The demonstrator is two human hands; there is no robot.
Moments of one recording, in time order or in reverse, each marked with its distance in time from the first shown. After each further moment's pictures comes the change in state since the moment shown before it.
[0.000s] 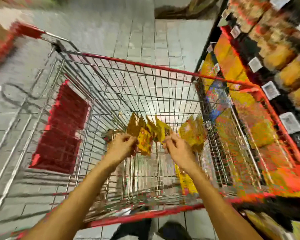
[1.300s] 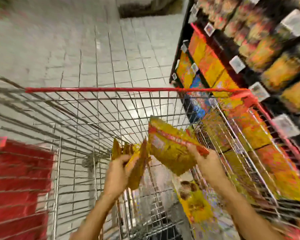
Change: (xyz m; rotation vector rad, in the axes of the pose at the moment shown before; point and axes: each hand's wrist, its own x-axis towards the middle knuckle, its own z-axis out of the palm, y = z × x) left_hand 0.113 0.008 0.024 0.302 0.025 0.348; right_hand 0.080 0.021 -0.060 0.219 0.335 0.164
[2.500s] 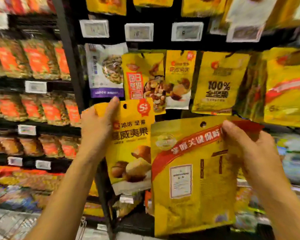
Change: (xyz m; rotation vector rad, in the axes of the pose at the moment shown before) left_hand -0.414 0.477 0.182 -0.779 -0.656 0.810; right_hand -0.617 -0.014 -0.378 0.206 1.418 -0.344
